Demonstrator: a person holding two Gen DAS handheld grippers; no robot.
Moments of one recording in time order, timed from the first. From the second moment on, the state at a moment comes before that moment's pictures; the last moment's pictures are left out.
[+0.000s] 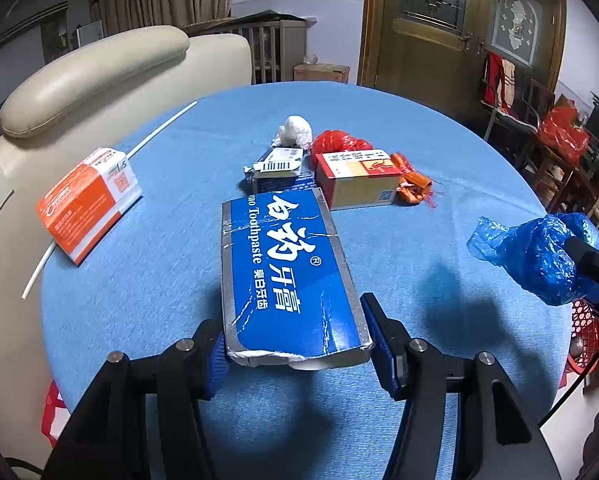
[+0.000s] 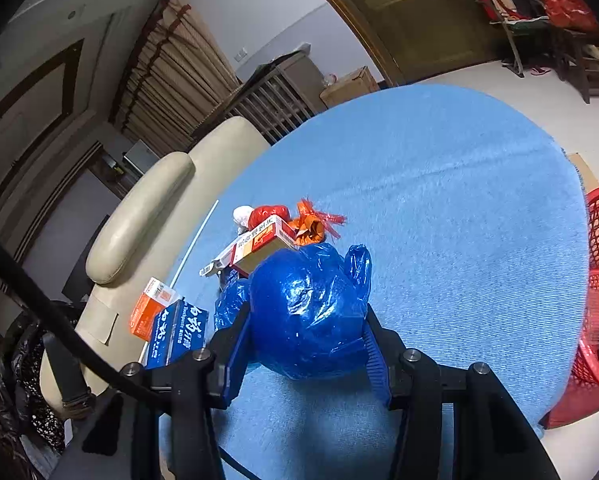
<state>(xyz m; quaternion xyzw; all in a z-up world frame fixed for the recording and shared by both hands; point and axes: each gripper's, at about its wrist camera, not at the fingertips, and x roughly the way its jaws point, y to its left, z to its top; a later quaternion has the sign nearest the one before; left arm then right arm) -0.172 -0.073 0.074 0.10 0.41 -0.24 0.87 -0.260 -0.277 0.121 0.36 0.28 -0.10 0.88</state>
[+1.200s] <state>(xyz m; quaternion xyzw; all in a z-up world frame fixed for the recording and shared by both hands) -0.209 -0.168 0.086 0.15 0.39 -0.32 0.85 -0.405 -0.373 0.124 0.41 0.20 -0.26 0.85</state>
